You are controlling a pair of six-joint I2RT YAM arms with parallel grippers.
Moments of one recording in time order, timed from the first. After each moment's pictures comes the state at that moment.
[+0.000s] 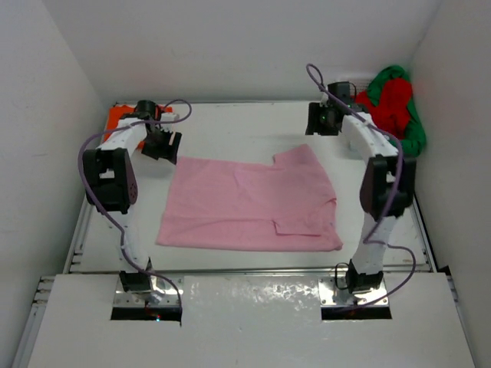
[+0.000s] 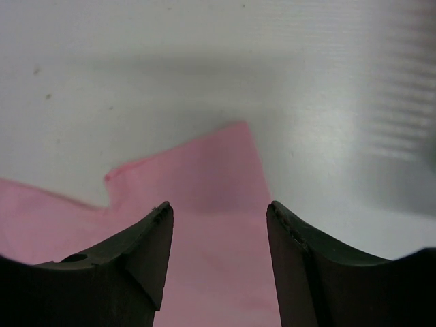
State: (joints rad) left arm 0.06 2.02 1.63 -0.82 0.18 0.31; right arm 0.09 1.92 1.62 -0.54 -0.09 0.12
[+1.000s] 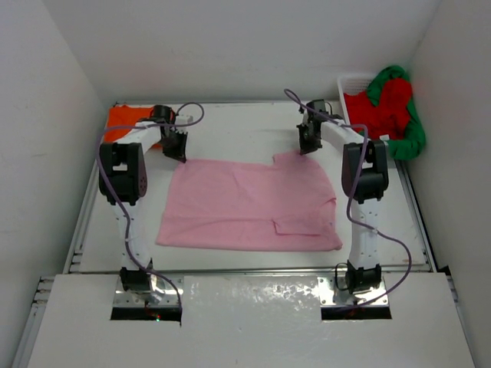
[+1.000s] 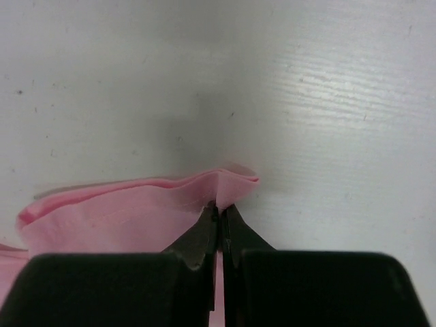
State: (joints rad) left arm -0.01 2.22 1.70 -0.68 0.29 0.21; right arm 0.14 2.33 1.79 -0.54 -0.06 0.06
